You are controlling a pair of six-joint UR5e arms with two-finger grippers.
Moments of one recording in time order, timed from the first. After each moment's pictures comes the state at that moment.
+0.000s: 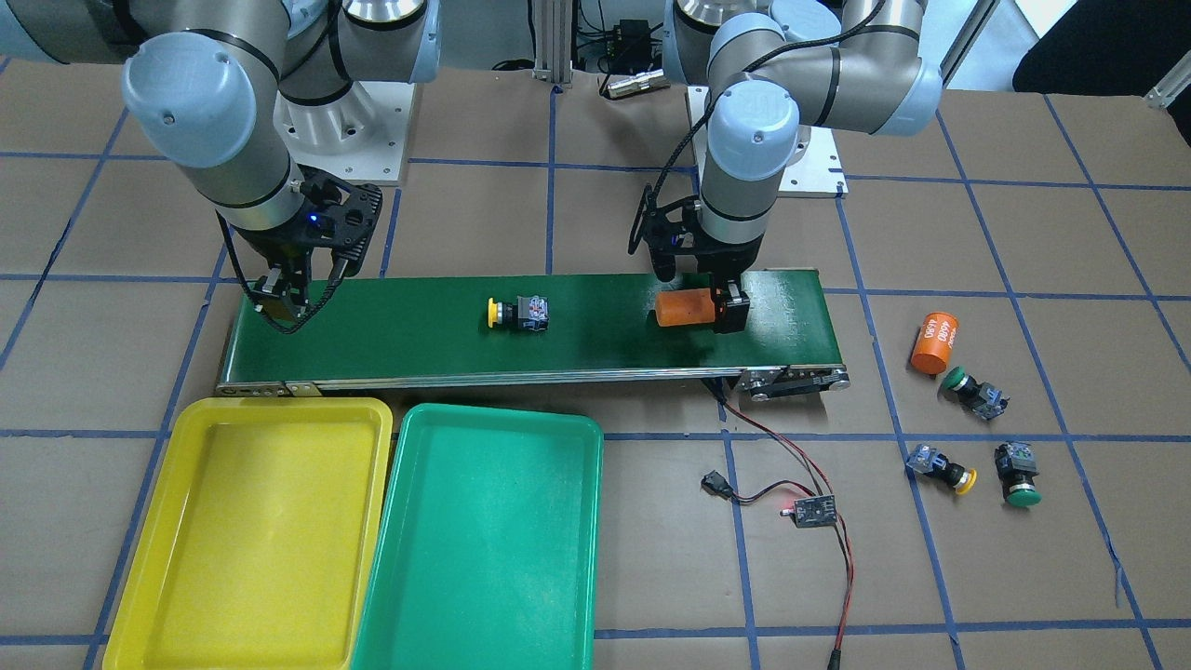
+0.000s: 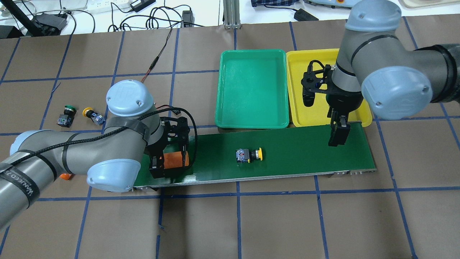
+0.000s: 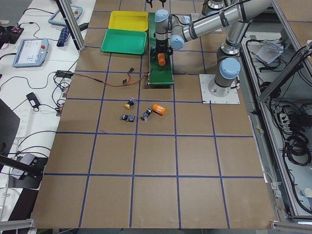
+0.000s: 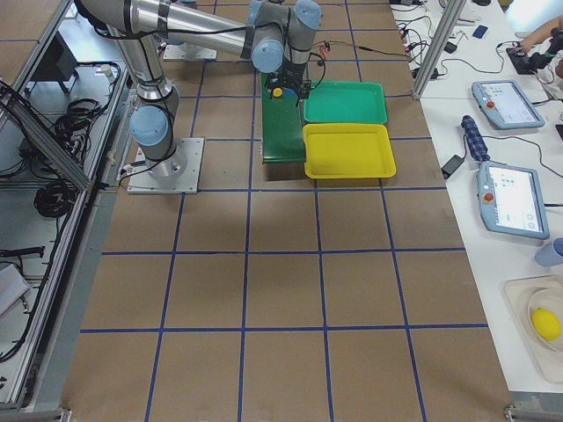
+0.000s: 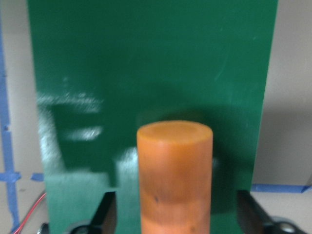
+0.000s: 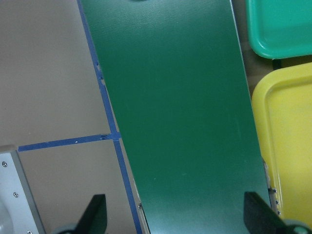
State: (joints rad) left arm -1.65 -1.59 -2.14 -1.03 1.67 1.32; right arm 1.57 -1.53 1.86 -1.70 -1.61 -1.39
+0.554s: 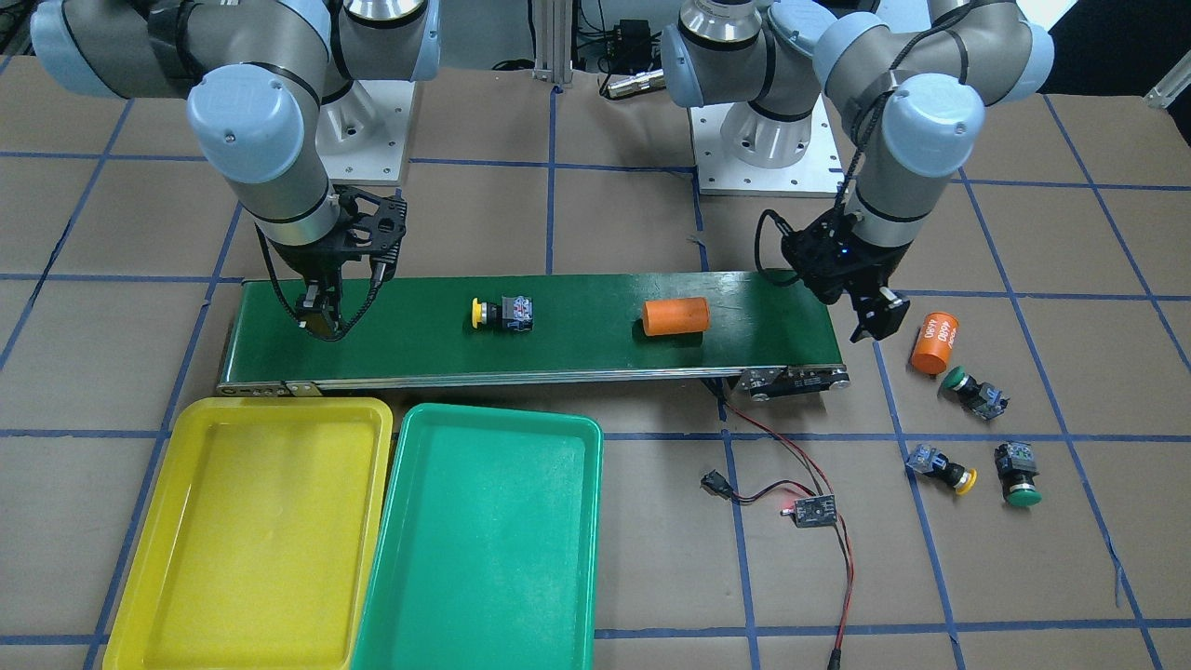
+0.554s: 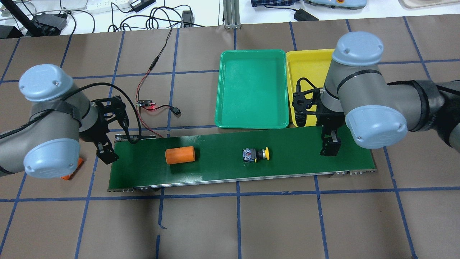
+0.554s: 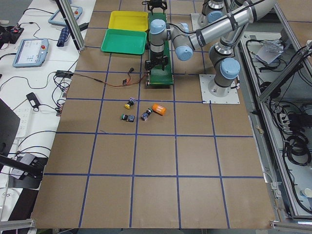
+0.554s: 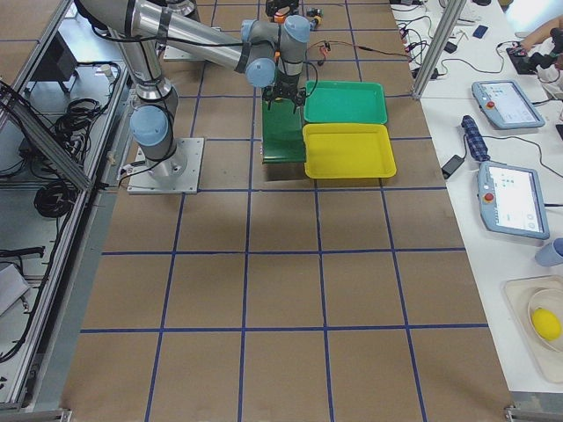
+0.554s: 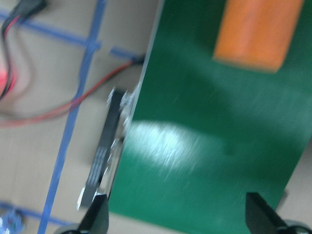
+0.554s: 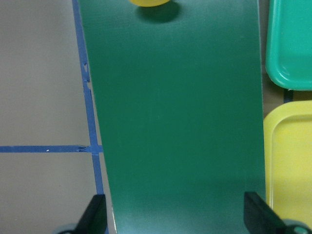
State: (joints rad) left arm -1.30 -1.52 -2.14 -1.03 1.67 1.32; right arm 1.61 -1.53 1.98 -1.90 -1.61 -1.48
